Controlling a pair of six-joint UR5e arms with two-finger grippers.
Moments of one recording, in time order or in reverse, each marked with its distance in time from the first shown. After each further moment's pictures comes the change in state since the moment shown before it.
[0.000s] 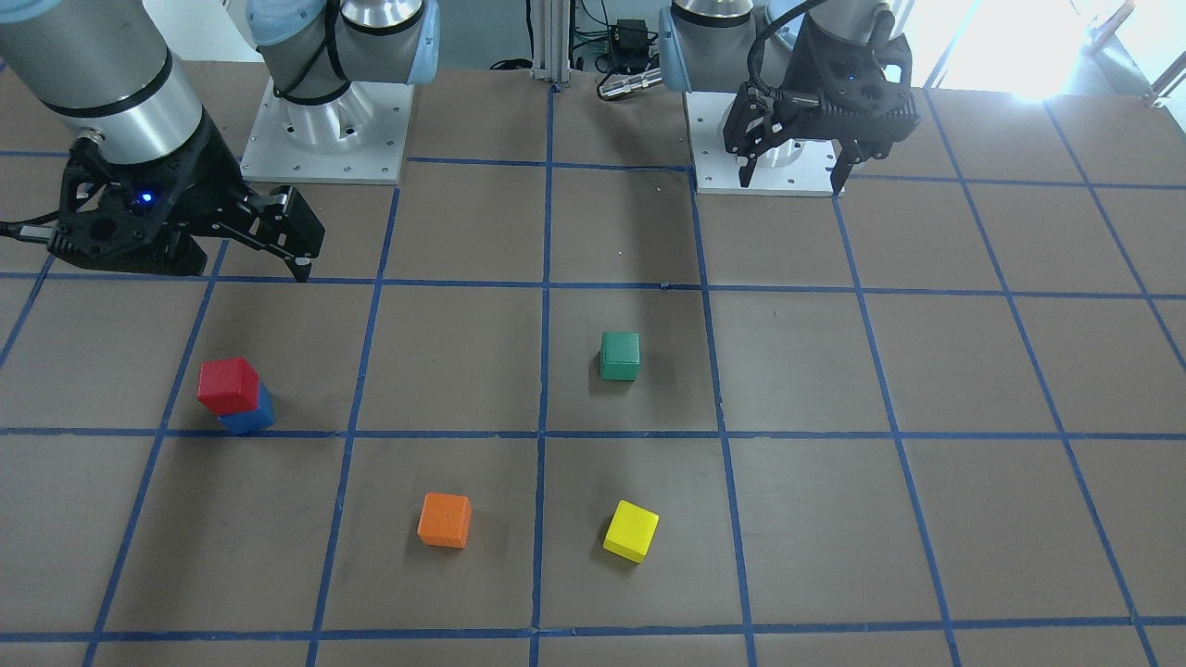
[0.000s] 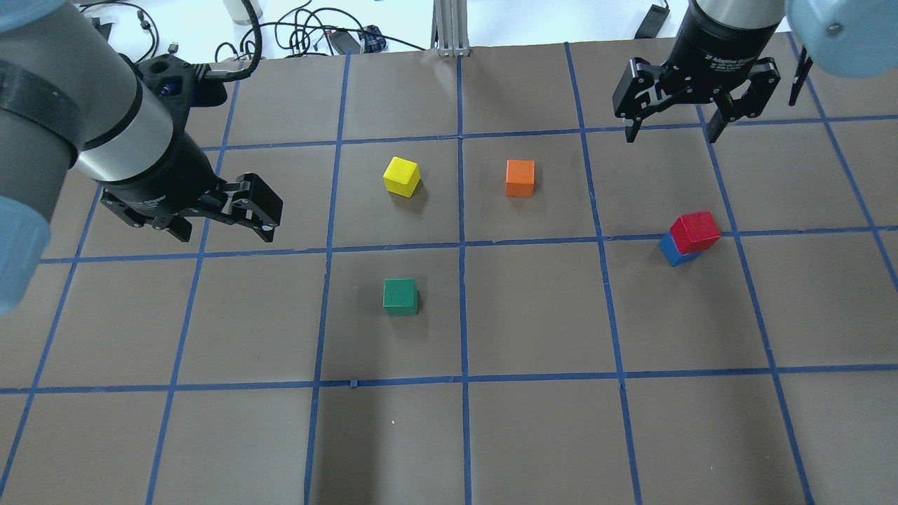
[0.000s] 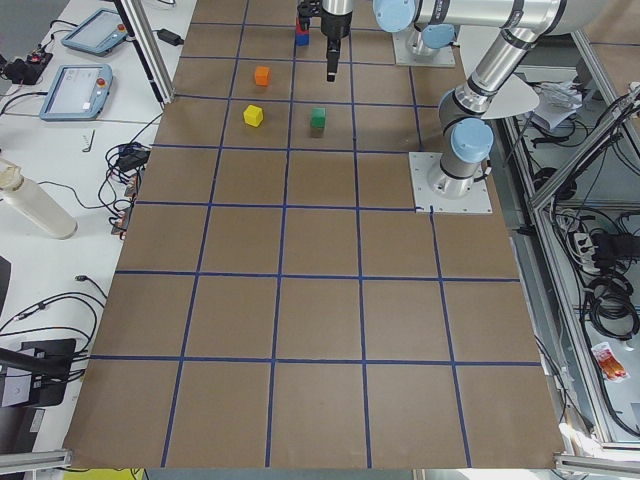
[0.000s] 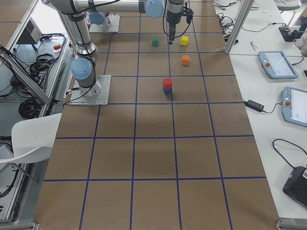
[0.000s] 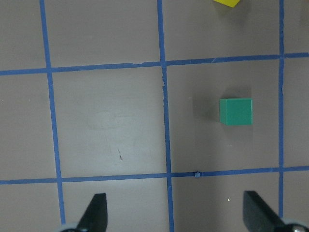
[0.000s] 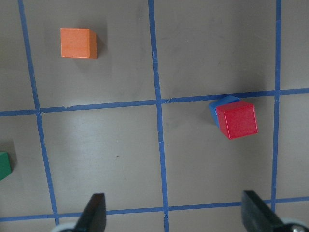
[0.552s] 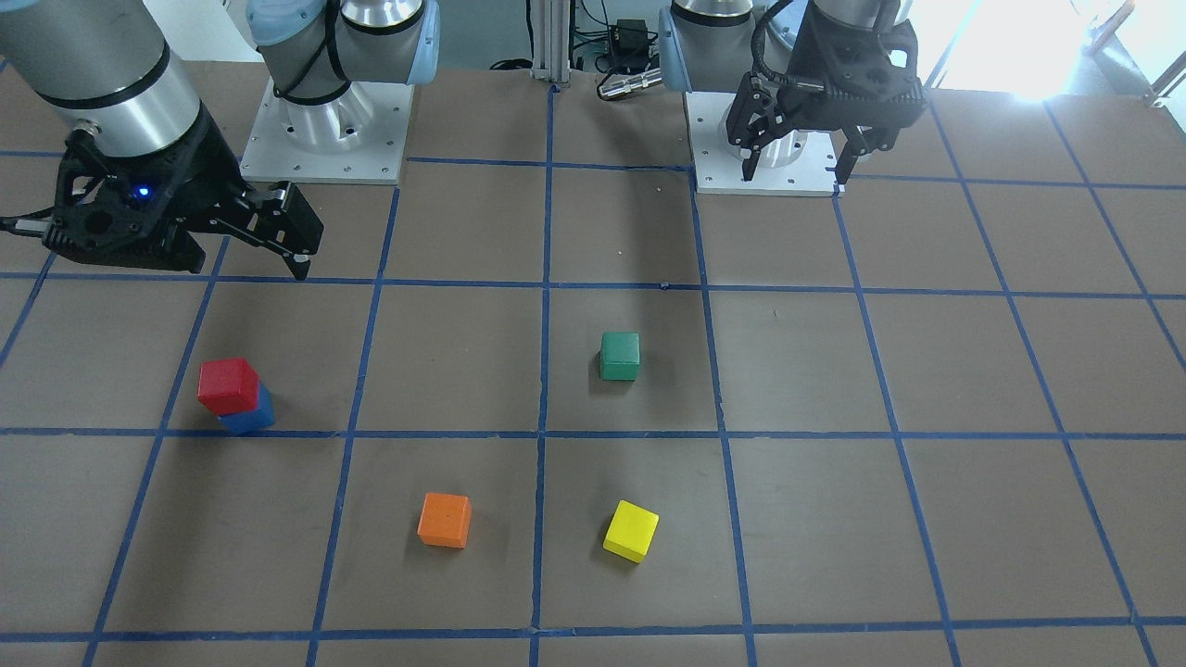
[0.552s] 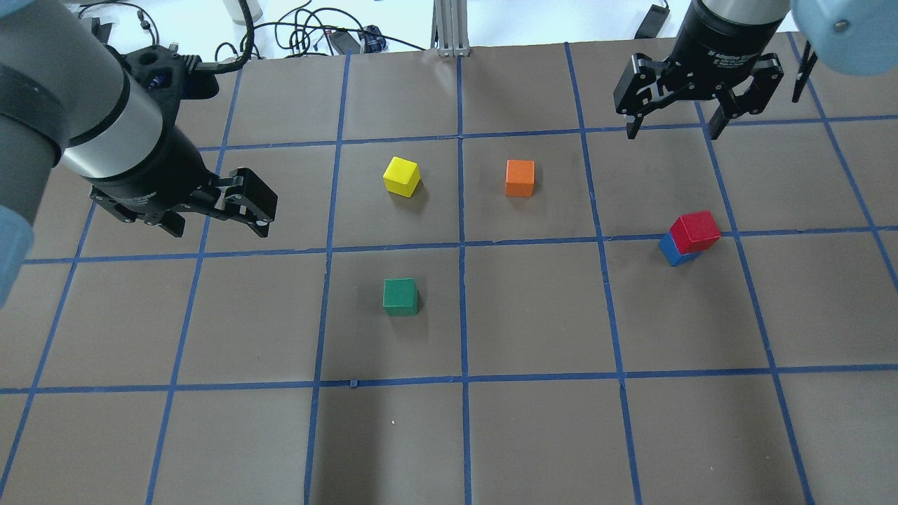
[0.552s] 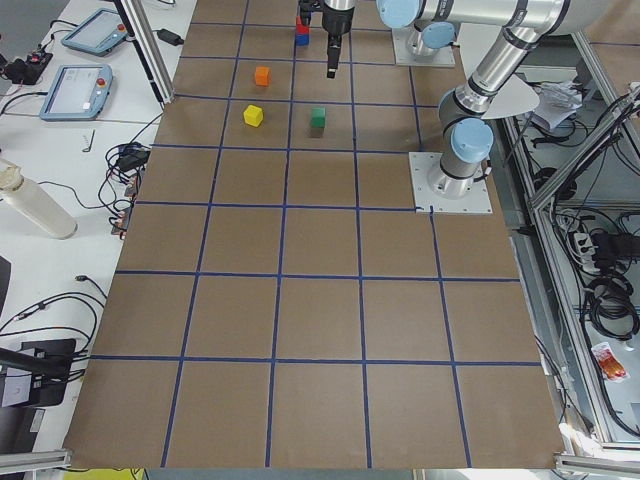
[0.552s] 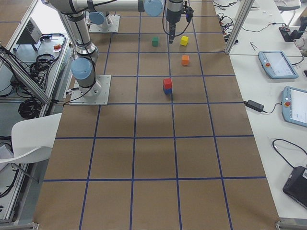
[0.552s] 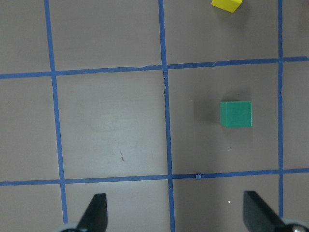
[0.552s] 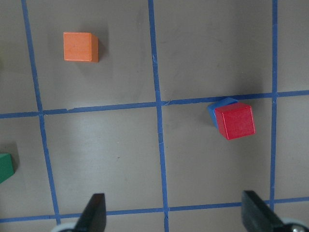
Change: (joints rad) left arm 0.000 0.021 0.015 -0.005 0.004 -0.003; right arm 0.000 -0.015 -0.008 0.004 -0.001 0.002
